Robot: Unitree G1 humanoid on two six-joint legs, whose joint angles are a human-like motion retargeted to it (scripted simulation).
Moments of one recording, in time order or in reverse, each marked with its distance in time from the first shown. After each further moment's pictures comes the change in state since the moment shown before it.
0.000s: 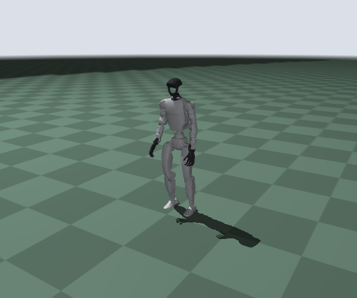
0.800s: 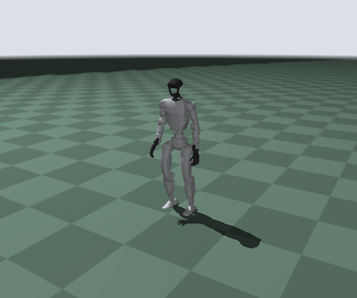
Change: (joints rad) left arm 0.130 -0.002 0.066 -0.034 -0.132 0.020 -0.026; right arm -0.006 0.029 0.038 -0.049 -0.017 0.009 -0.034; waist 0.042 -0.021 0.045; left_leg 0.026 -0.020 -0.089 0.019 -0.011 0.019; right_leg 0.000 -0.016 -0.081 0.041 -0.015 -0.026
